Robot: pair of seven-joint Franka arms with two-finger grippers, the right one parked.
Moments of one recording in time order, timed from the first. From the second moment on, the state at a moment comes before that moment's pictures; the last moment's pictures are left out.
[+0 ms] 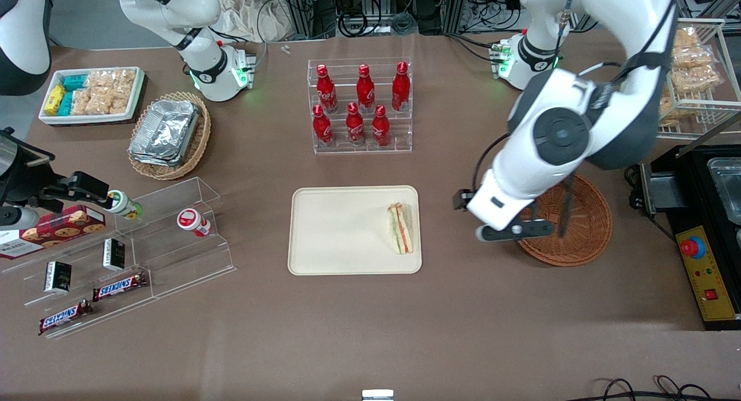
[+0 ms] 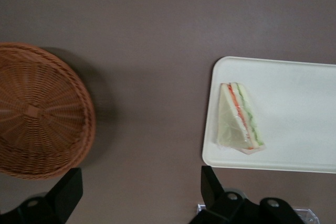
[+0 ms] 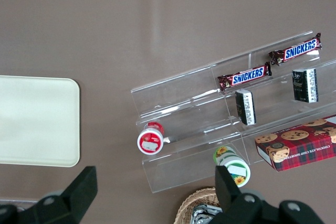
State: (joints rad) arm -0.13 0.38 -0.35 -1.41 0.07 1.70 -0.56
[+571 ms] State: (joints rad) arm -0.02 0.28 -0.26 -1.42 0.05 1.56 -0.24
